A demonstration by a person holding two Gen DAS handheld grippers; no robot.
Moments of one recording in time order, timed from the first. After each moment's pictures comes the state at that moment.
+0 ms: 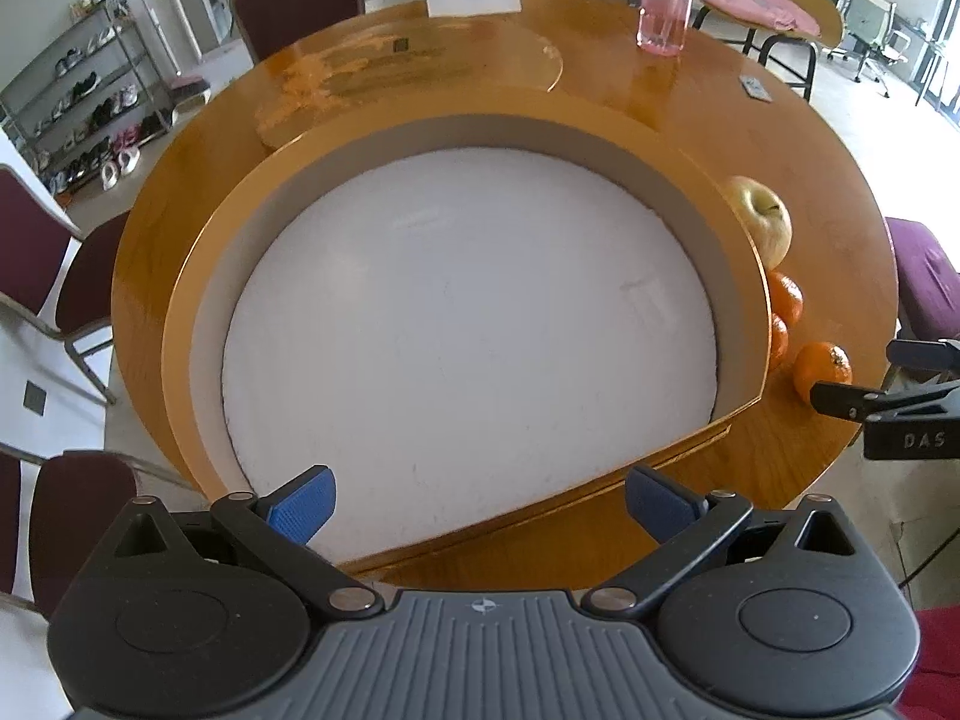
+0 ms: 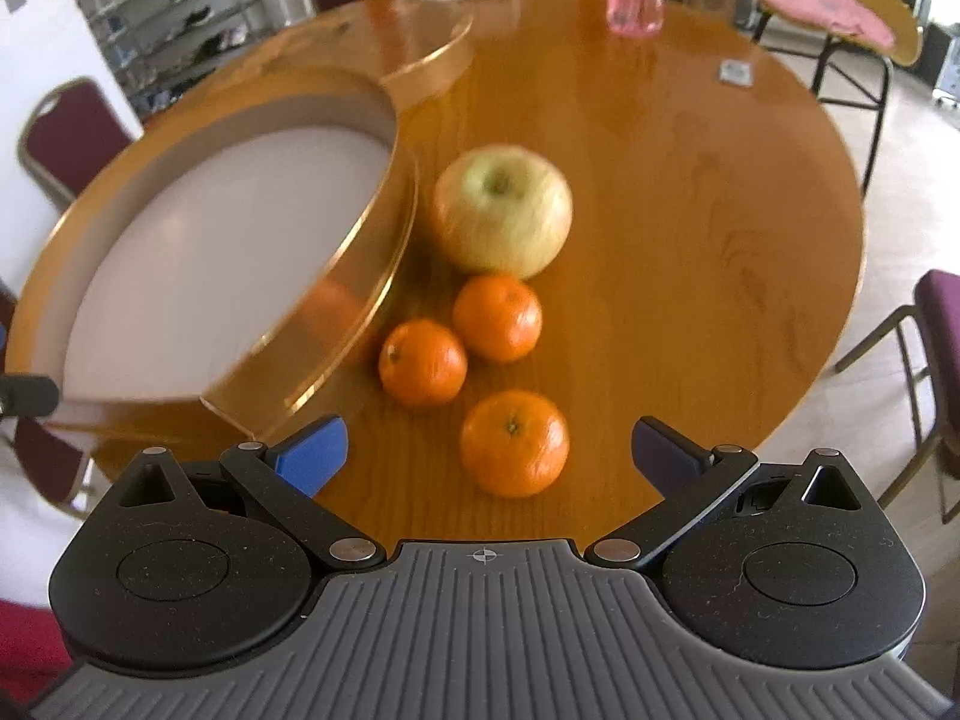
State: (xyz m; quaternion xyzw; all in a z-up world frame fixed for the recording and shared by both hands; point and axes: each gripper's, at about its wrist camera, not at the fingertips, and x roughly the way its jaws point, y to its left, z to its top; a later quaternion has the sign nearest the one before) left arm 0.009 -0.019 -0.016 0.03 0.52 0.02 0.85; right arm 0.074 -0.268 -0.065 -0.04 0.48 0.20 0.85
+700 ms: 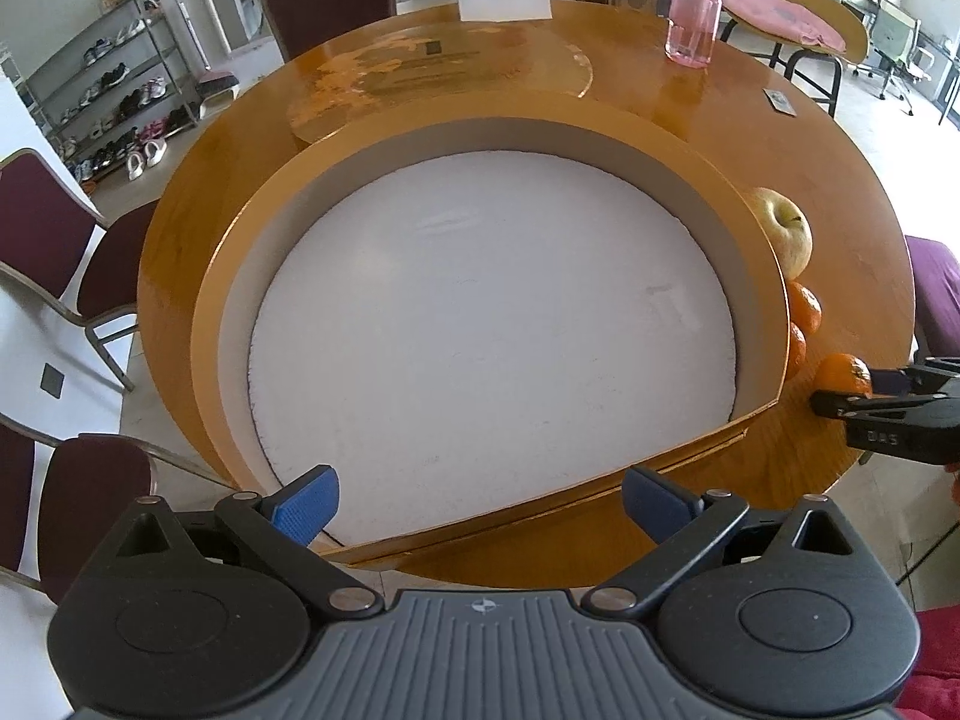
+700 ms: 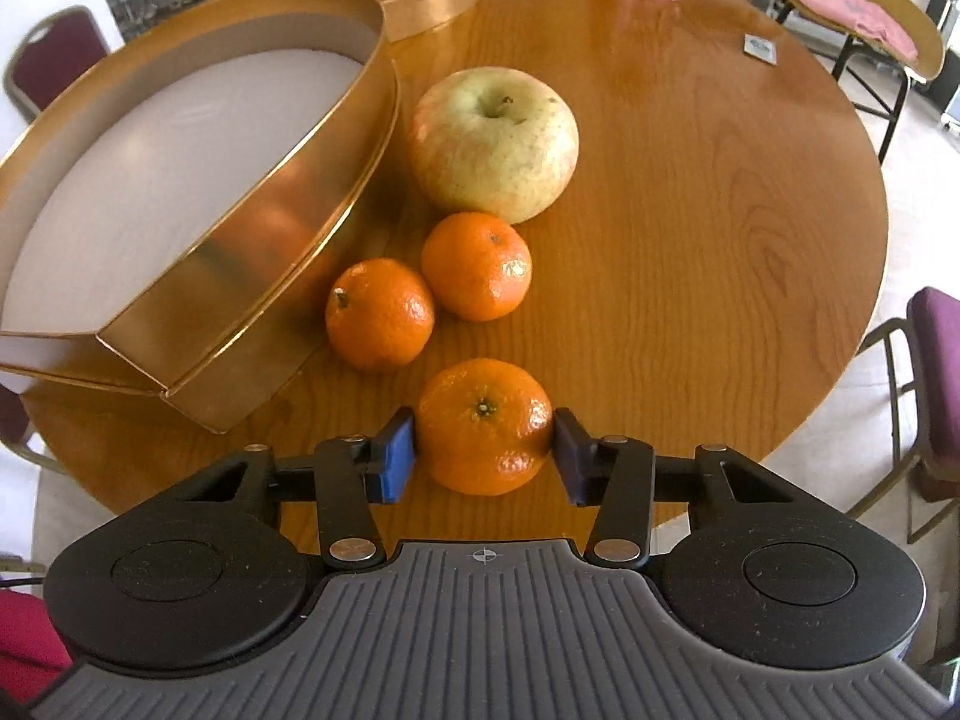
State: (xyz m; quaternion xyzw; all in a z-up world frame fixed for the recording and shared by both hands) left arm 0.002 -0.017 -0.009 0.02 0.51 0.05 0.86; right arm 0.087 -0.258 -0.093 -0.09 0.50 0.19 0.84
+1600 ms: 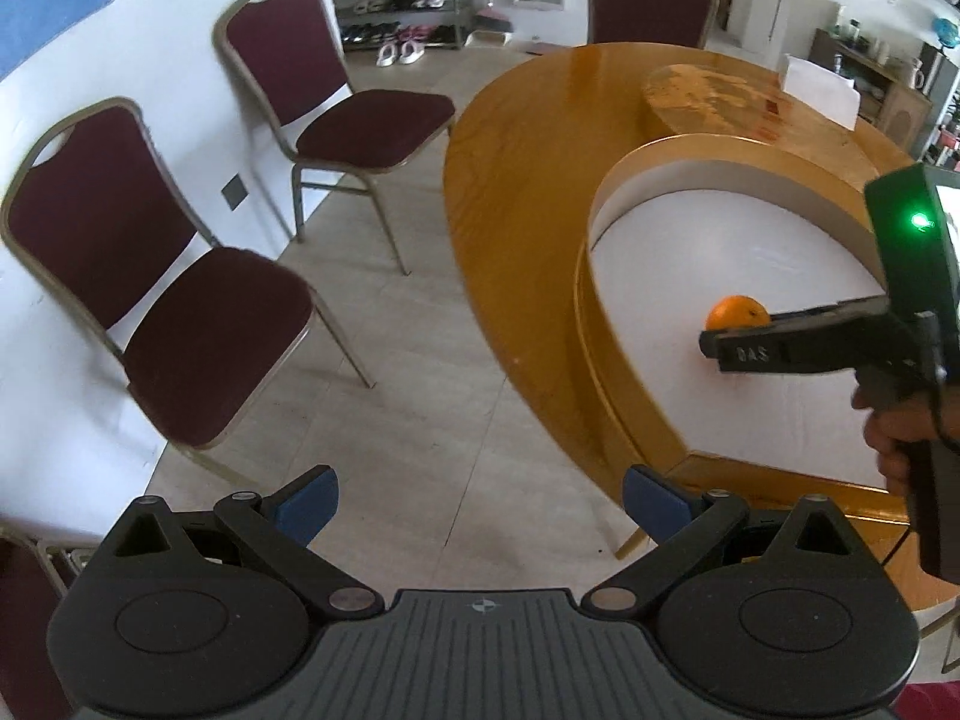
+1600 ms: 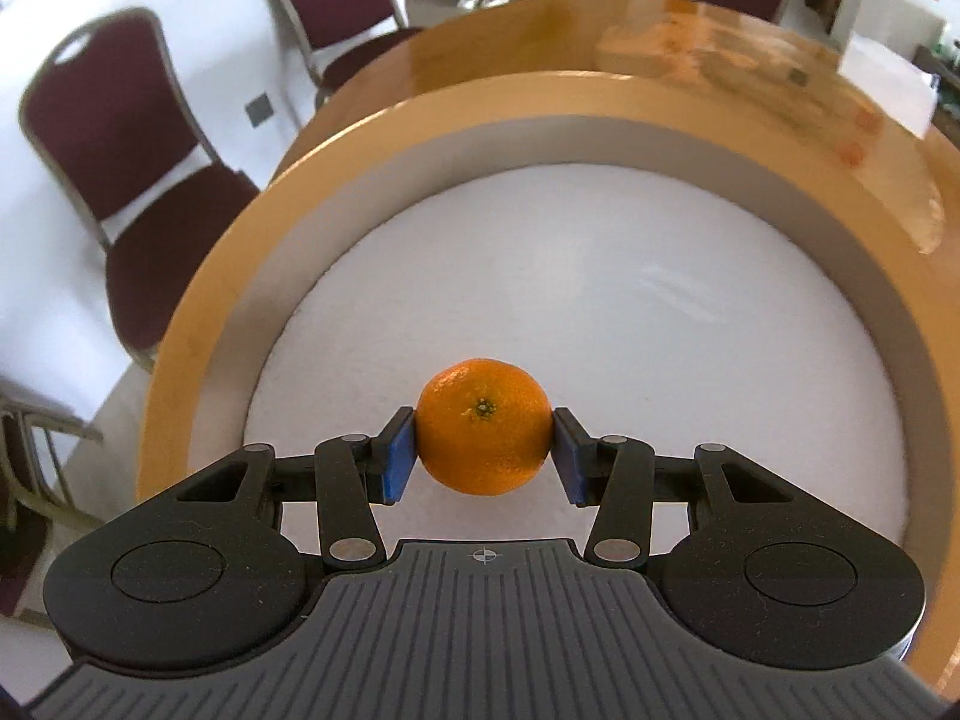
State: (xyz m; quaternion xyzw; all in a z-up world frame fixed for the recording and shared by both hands) left arm -0.086 0.091 -0.005 -0.13 0.48 0.28 0.82; right arm 0.093 0.030 -0.073 -0.22 0.45 0.42 0.76
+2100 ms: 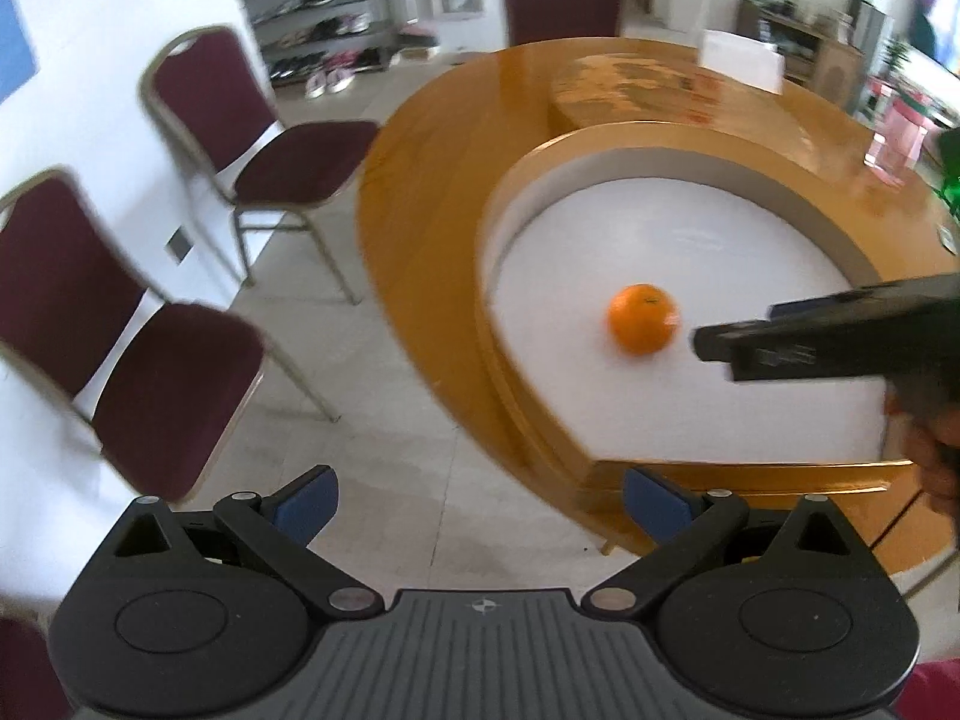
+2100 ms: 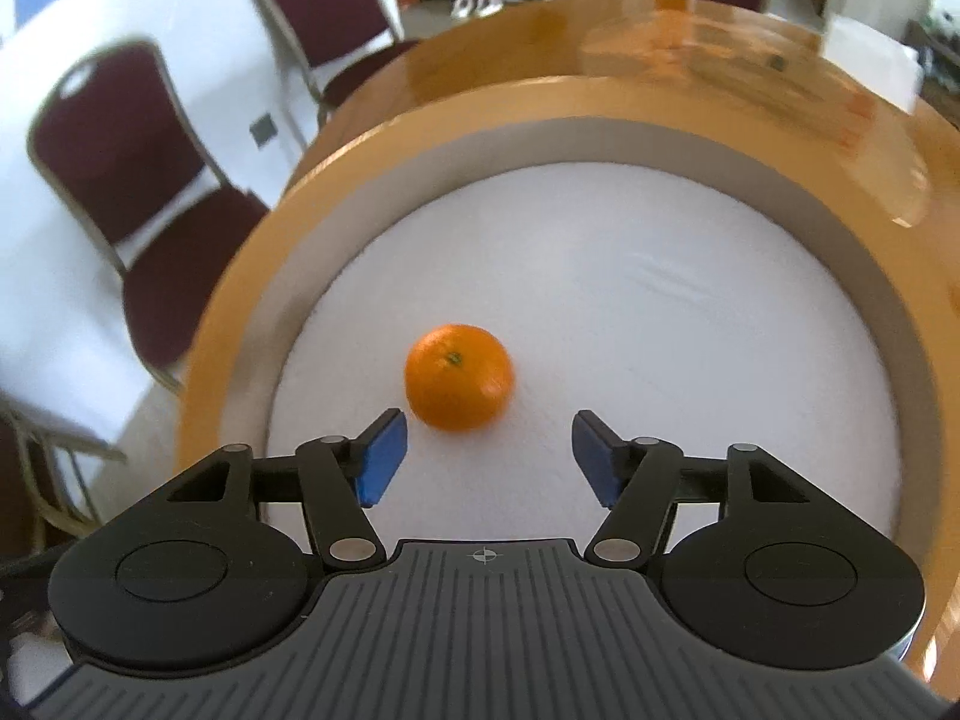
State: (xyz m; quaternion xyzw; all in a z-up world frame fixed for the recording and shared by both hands) left arm -0.056 0.057 -0.001 -0.07 0.48 0.21 0.85; right arm 0.088 -0.026 -0.039 -0.16 0.46 0.41 0.77
